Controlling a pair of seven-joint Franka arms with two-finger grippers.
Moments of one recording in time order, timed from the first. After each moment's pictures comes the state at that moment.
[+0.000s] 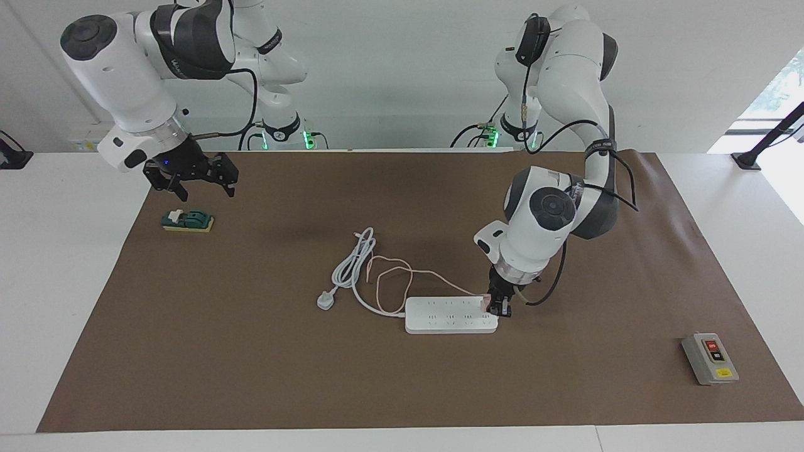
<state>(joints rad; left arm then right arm) -0.25 0.65 -0.19 -1.29 0.06 1.97 1.37 -0.03 0.01 0.00 -1.71 0.04 1.67 -0.10</state>
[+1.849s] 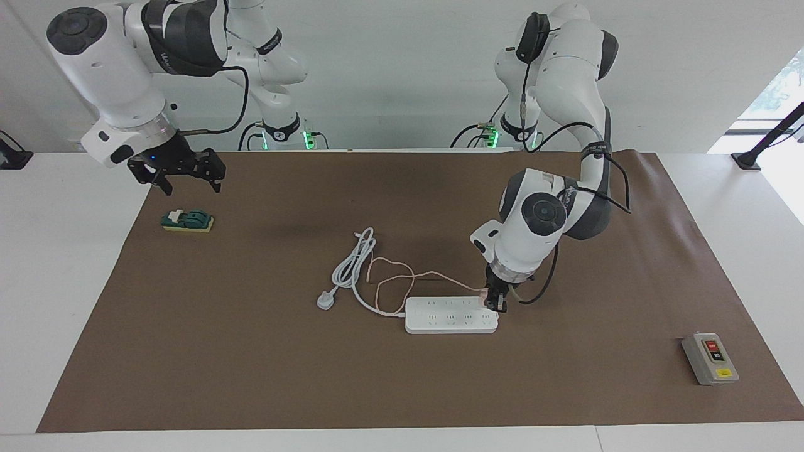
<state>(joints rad) -0.25 0.63 -0.20 -1.35 0.06 1.95 1.35 -0.05 0.02 0.01 -1.66 -0.02 1.62 -0.10</state>
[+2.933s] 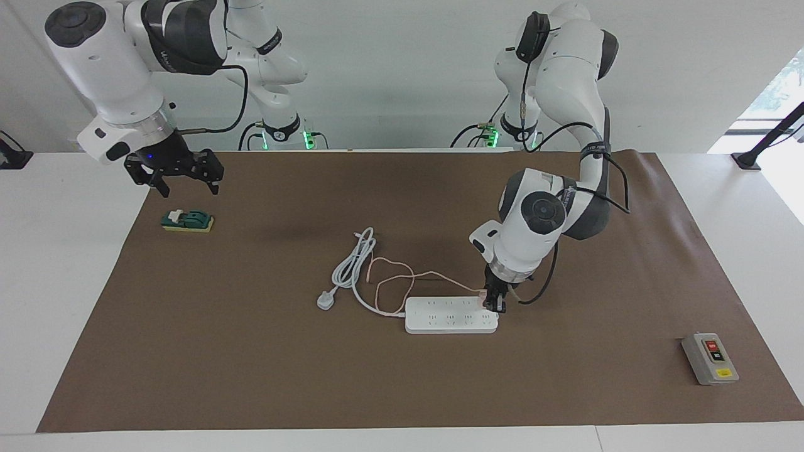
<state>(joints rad) -0.25 0.63 -0.20 -1.36 0.06 1.97 1.35 -0.05 0.02 0.01 -1.66 -0.02 1.64 -0.10</state>
